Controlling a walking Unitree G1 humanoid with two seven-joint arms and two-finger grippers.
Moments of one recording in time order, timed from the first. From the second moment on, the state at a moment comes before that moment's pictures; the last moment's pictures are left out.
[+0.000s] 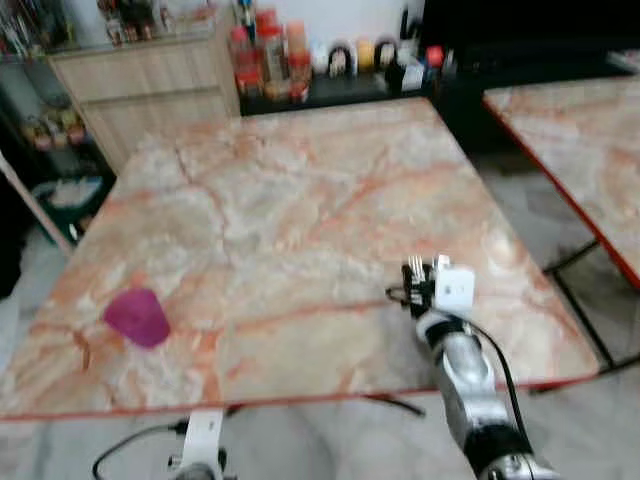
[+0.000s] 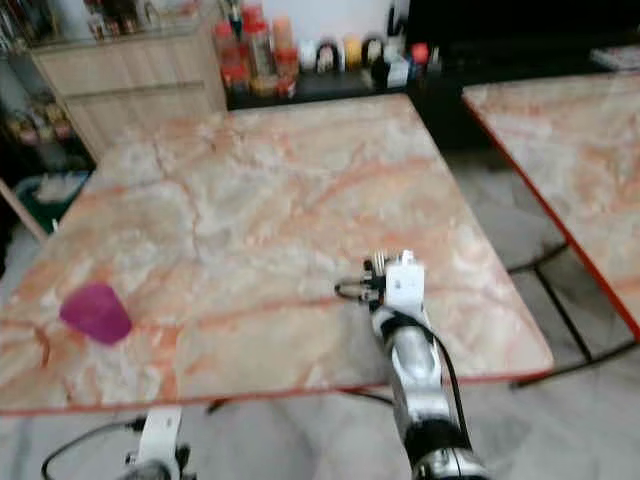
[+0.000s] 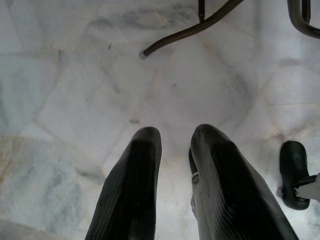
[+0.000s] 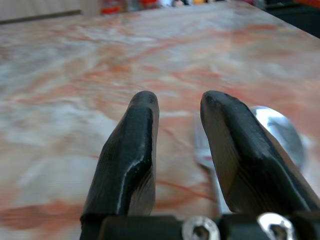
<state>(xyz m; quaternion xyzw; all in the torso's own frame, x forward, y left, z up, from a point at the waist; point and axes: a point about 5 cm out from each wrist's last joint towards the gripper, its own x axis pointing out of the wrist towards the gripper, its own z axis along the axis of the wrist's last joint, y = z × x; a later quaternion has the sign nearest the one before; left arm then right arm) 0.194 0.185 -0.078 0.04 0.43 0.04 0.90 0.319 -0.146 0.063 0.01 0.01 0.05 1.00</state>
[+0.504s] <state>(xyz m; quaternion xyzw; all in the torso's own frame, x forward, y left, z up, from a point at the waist) 0.182 0.193 -0.083 0.04 0.45 0.04 0.89 0.306 -0.165 0.063 -0.01 0.06 0.00 1.00</state>
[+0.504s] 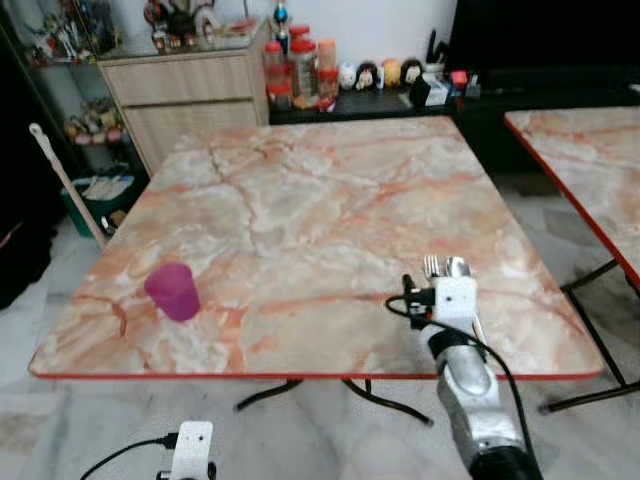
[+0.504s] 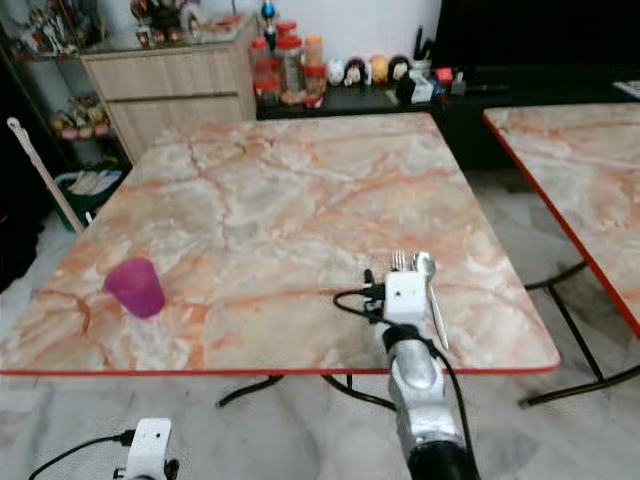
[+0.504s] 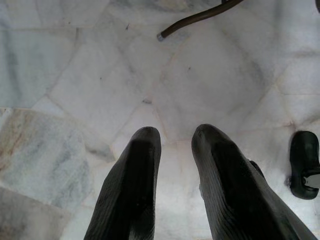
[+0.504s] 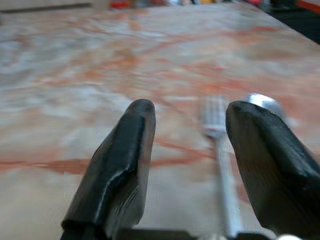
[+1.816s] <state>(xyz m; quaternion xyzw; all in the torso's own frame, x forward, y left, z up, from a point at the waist) 0.186 0.190 -0.082 0.05 0.44 0.03 0.89 0.327 -0.181 0.077 -0.01 0.14 -0.01 0.99</state>
